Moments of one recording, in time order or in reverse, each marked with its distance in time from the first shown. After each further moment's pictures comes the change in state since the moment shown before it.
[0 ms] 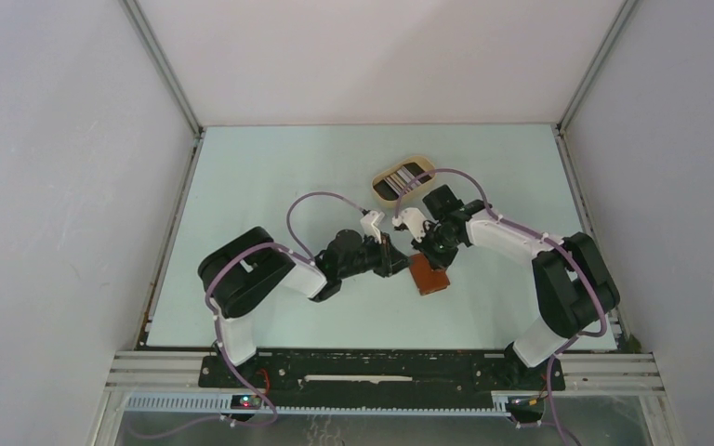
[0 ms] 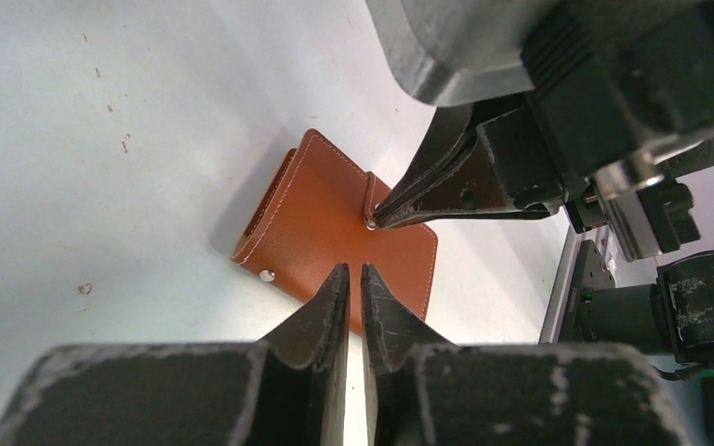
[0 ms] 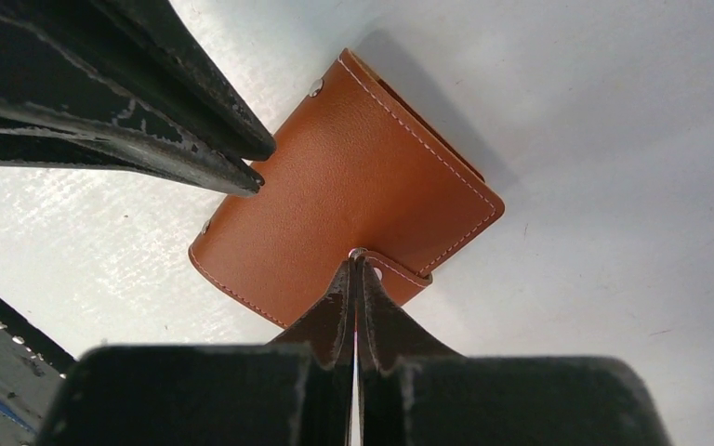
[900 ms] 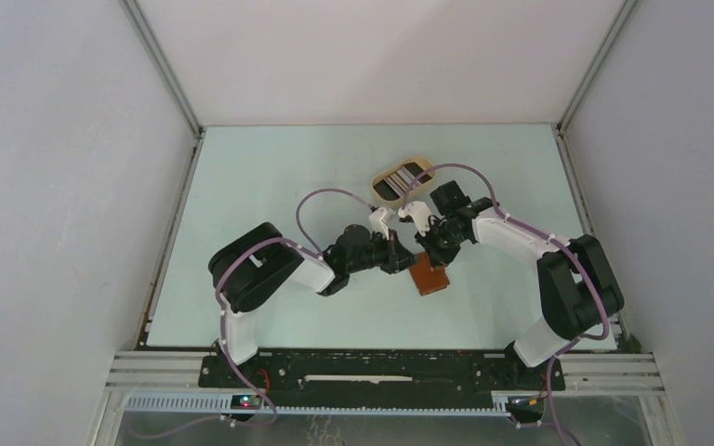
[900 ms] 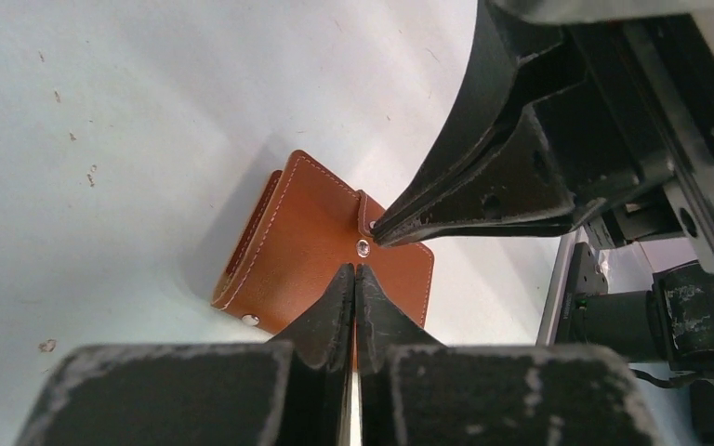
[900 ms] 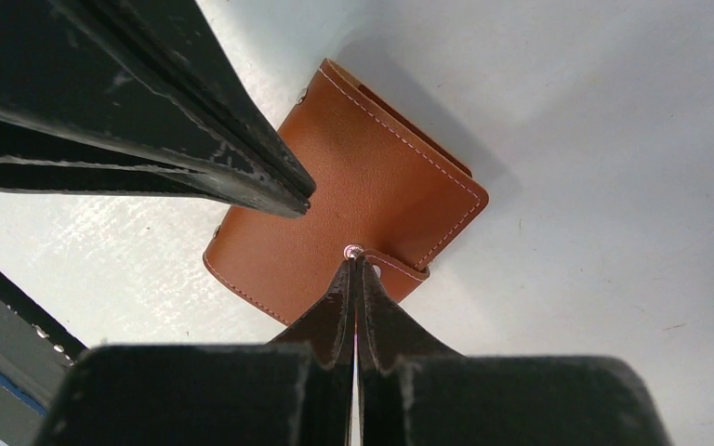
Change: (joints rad) left arm -0.003 0.062 0.085 -0.026 0.039 -0.011; right arm -0.040 -0.021 0.000 0.014 -0.066 0.059
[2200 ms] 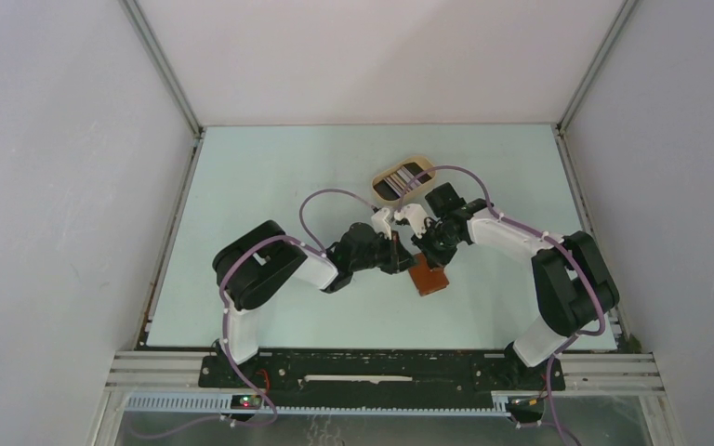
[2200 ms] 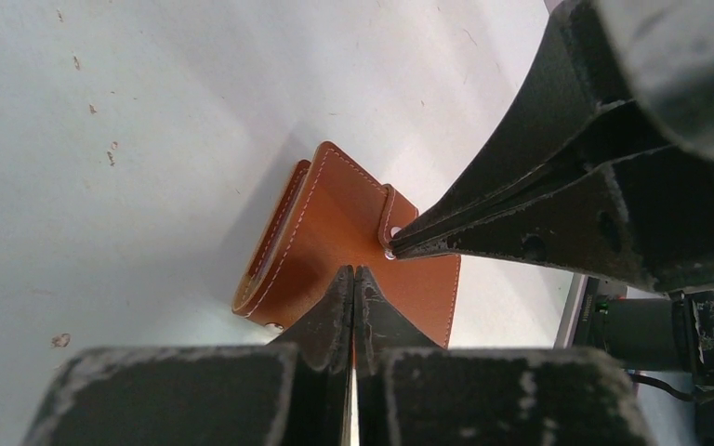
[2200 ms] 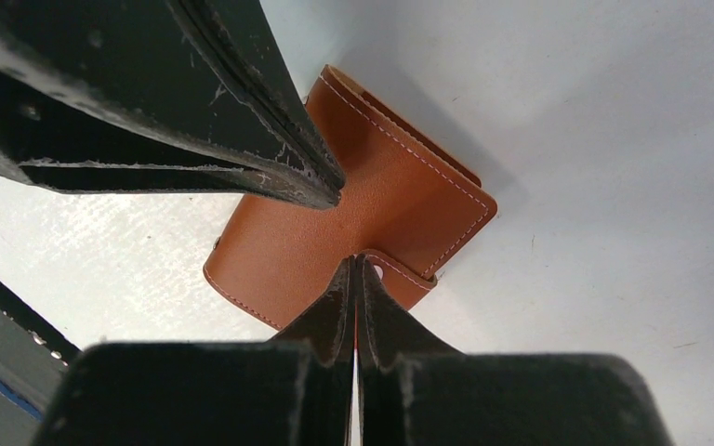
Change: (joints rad) left arm -0.001 0.035 0.047 -0.100 -0.001 -0.007; right arm 0.030 0.030 0.000 0.018 0.008 0.008
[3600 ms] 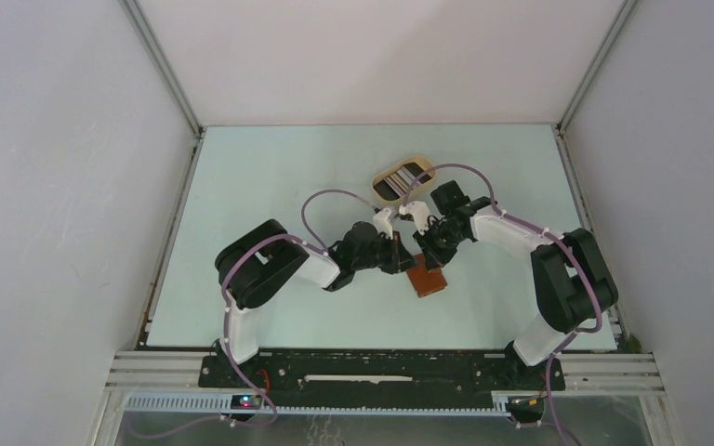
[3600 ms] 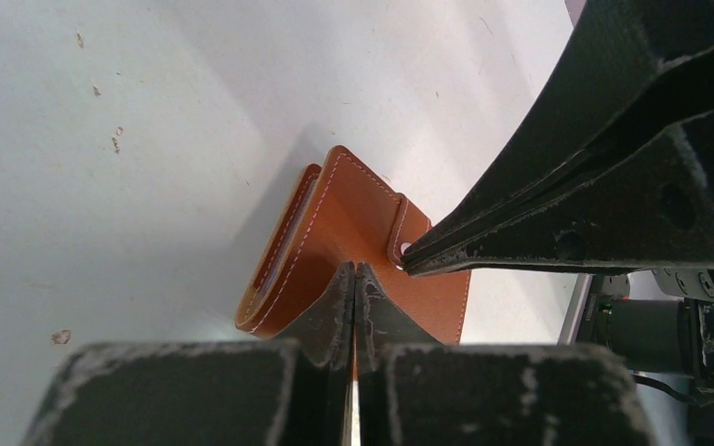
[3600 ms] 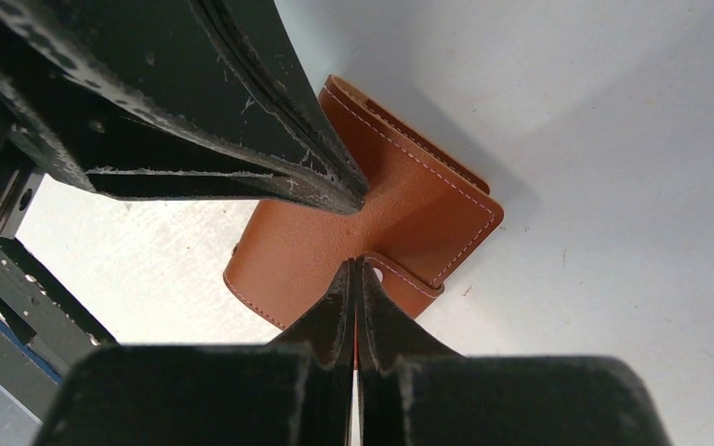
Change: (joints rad) left arm 0.000 0.015 0.026 -0.045 0.001 -0.013; right arm -0.045 0.017 0.000 0.004 -0.108 0.046
